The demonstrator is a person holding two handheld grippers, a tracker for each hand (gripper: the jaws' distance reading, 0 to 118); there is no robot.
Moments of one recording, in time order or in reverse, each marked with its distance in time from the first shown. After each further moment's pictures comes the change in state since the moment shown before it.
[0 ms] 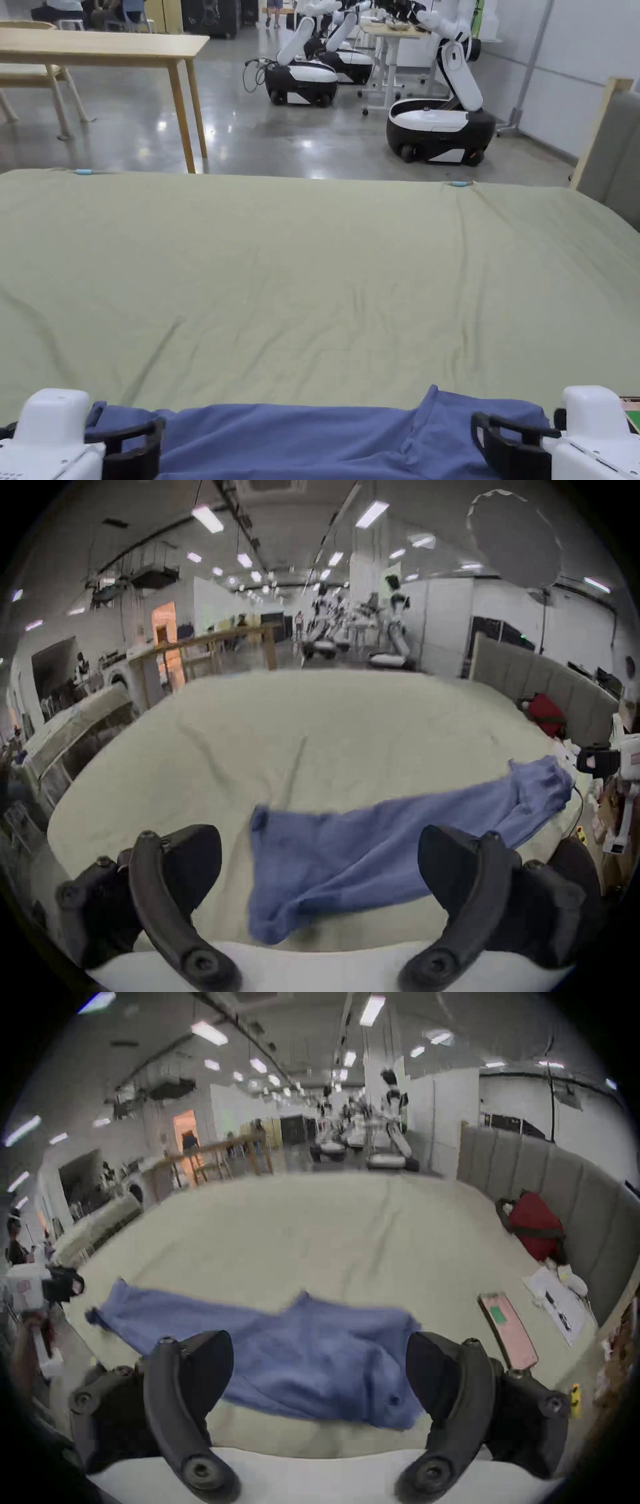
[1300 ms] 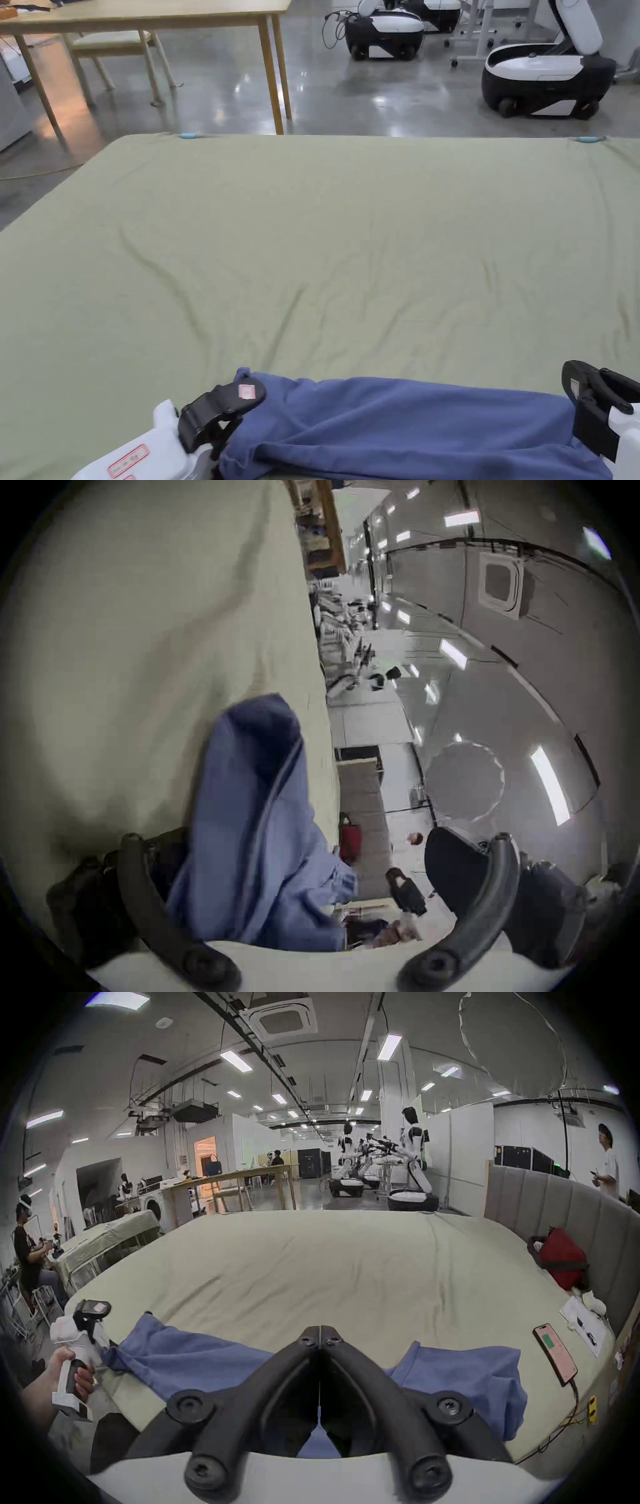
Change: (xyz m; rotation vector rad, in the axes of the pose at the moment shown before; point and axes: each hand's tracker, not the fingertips) left arm -0.170 -0.133 -0.135 -0.210 -0.800 1.202; right arm -0.134 0.000 -0.045 0.081 0.022 0.057
